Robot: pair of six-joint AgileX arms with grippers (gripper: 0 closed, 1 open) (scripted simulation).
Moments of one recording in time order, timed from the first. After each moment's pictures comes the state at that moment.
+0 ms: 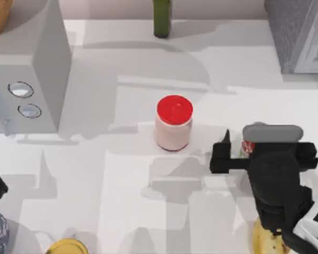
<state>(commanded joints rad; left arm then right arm) 0.00 0.00 0.00 0.00 0.00 0.00 0.69 2.02 0.44 1.21 0.69 0.25</state>
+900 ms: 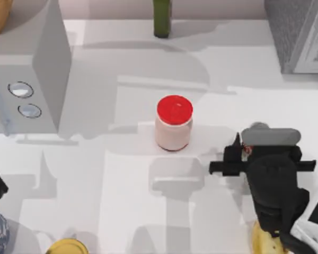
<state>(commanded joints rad) 0.00 0.00 0.00 0.00 0.00 0.00 0.68 2.08 0.45 1.25 0.68 0.26</state>
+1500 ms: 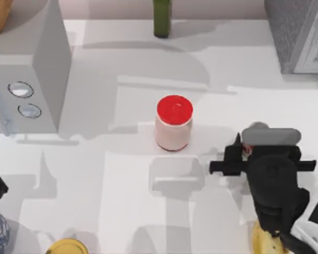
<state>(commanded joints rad) 0.00 0.00 0.00 0.00 0.00 0.00 0.68 2.08 0.45 1.25 0.68 0.26</state>
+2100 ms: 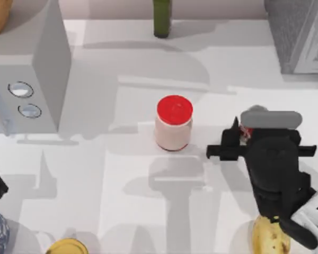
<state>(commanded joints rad) 0.00 0.00 0.00 0.00 0.00 0.00 0.68 1.93 0.49 1.09 0.67 0.26</state>
